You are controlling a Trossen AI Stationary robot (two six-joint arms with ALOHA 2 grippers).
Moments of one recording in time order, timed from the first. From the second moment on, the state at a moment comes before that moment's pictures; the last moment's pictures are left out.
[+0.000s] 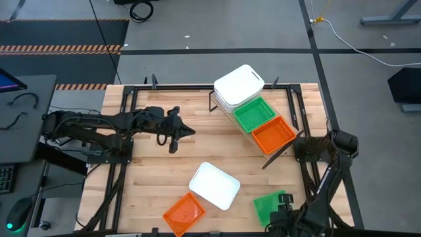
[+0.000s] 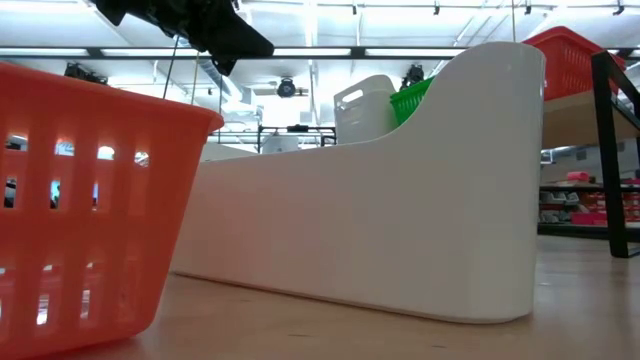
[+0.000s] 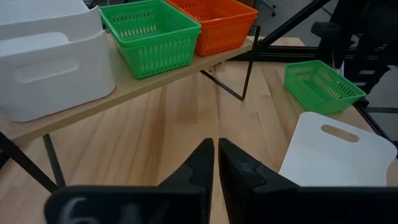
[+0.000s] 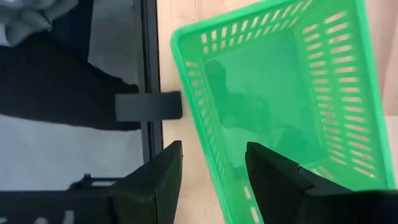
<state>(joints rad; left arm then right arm) 0.07 1.10 0.76 -0.02 0.05 0.01 1.08 1.85 1.41 -0.99 0.13 1.12</state>
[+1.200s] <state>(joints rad) 0.07 1.10 0.76 -0.02 0.05 0.00 0.98 1.96 1.43 -0.95 0.07 0.83</state>
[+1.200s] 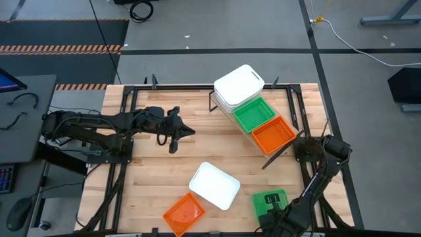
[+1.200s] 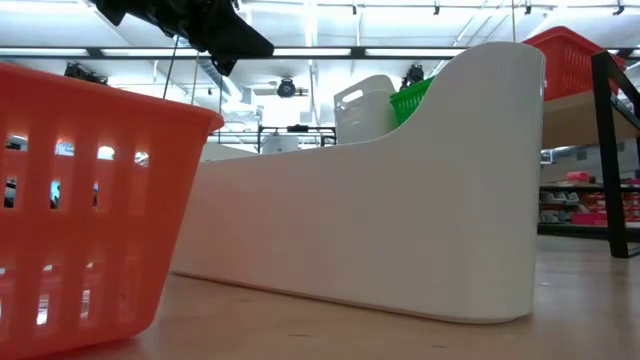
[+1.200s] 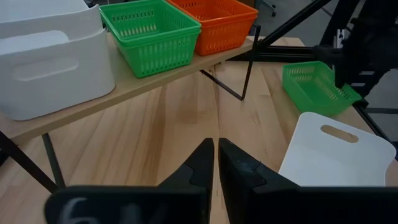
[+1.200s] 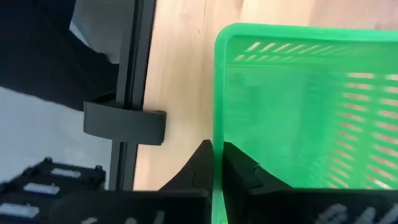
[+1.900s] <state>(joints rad) 0.07 1.10 0.76 -0.02 0.05 0.00 0.69 1.94 2.16 -1.56 0.40 0.11</state>
